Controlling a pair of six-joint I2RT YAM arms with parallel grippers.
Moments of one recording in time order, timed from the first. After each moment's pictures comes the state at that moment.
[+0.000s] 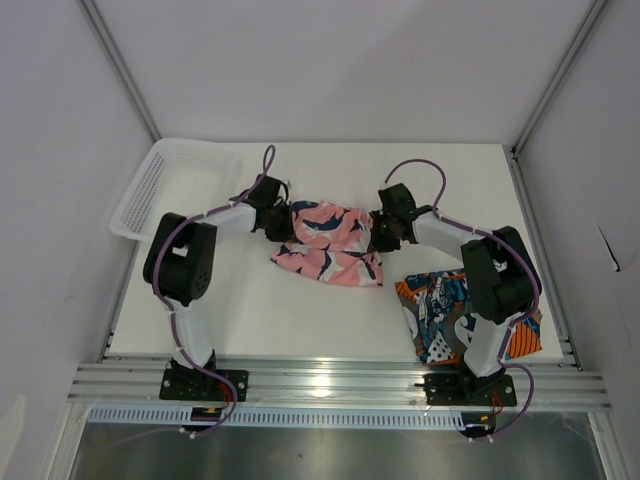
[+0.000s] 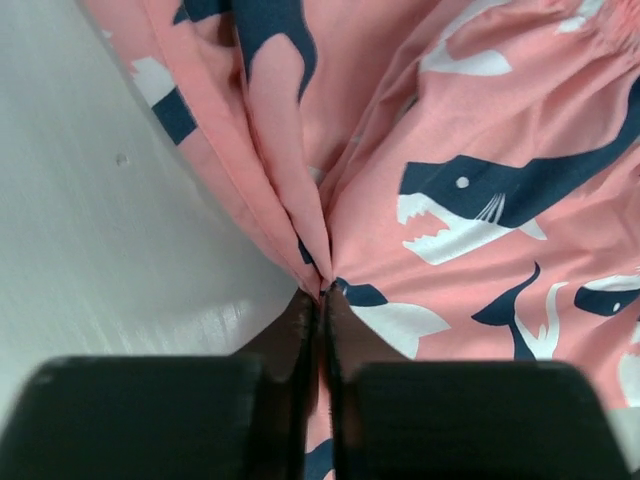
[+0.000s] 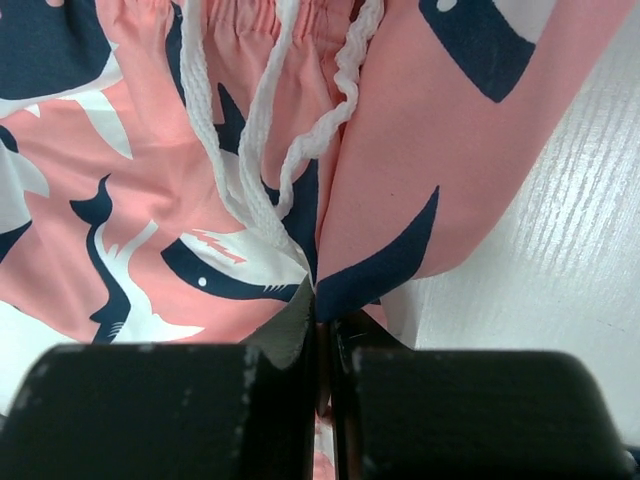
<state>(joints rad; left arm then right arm) -0.33 1.94 1.23 -0.31 0.23 -0.37 0.45 1.84 1.18 -0.34 -0.13 0.50</state>
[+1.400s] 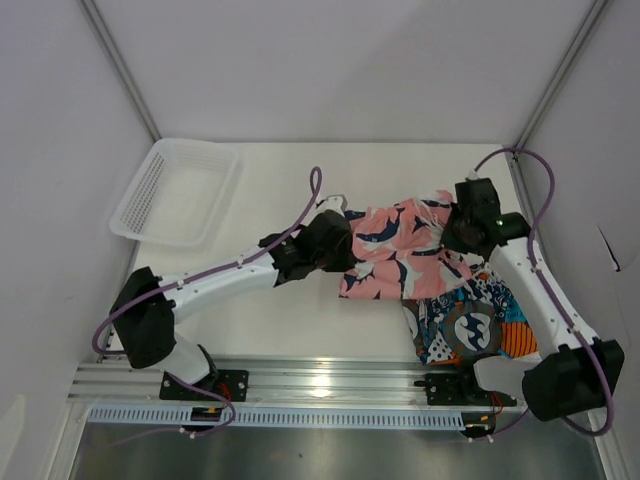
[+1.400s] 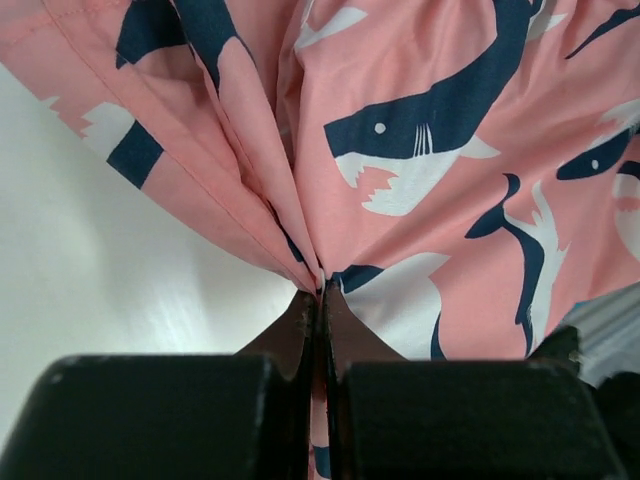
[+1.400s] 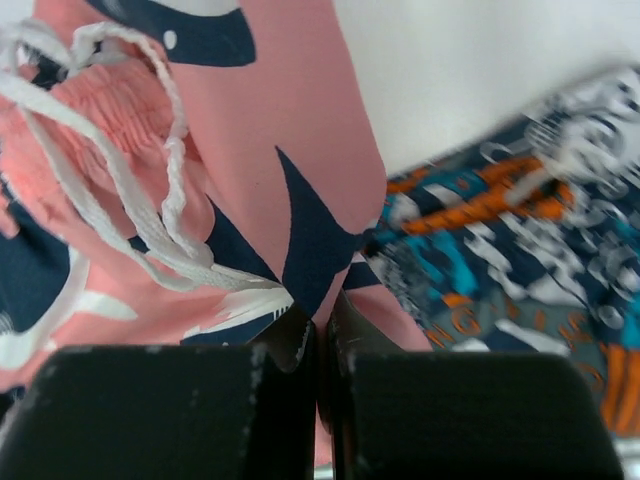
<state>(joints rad) -0.92 1.52 1.16 -0.38 -0.18 -0.79 0.23 1.24 1.16 -0.85 0.15 0.48</state>
